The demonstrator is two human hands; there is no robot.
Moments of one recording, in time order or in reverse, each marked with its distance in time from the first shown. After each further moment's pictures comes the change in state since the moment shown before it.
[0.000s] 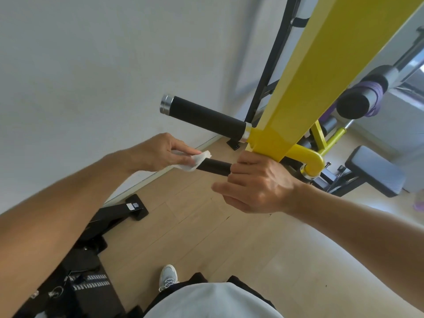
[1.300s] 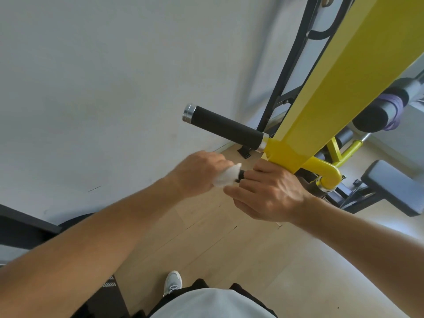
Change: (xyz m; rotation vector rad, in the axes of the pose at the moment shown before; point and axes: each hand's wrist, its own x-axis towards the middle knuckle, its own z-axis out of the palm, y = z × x) left_hand 0.017 0.021 0.054 0.671 0.315 0.438; right_hand -0.002 0.005 0.006 -0.084 0.011 0.048
